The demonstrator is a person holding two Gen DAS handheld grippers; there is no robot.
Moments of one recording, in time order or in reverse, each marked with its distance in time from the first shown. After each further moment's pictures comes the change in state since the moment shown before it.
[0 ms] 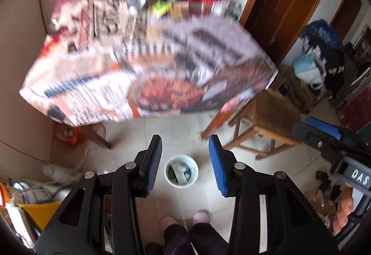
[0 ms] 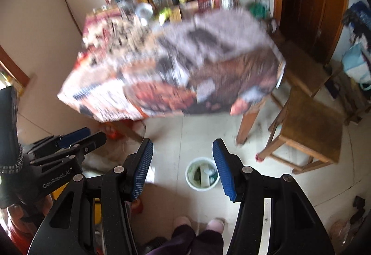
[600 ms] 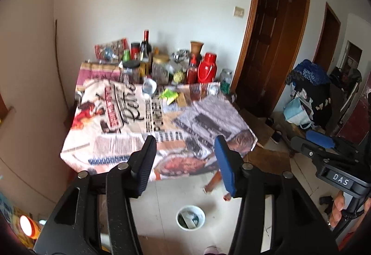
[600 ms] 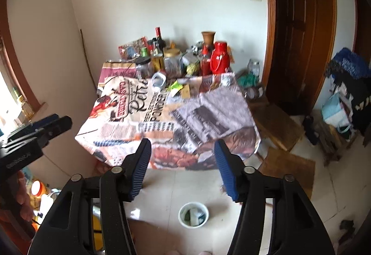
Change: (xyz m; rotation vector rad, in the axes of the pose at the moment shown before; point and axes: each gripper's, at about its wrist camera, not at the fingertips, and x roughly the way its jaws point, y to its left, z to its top) left arm -0.177 0.030 0.059 0.056 -0.367 -0.002; right arm -0.128 0.071 0.048 -0.094 -0.308 -0.104
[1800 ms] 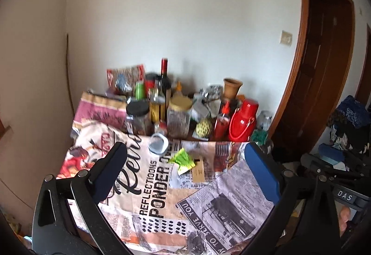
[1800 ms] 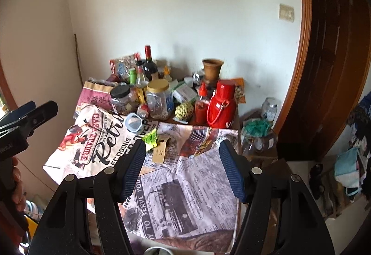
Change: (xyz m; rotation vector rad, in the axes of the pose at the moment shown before) left arm 0.221 -0.008 0.173 -0.126 -0.117 0.228; right arm 0.182 -0.087 0.182 -0.138 -0.033 0.095
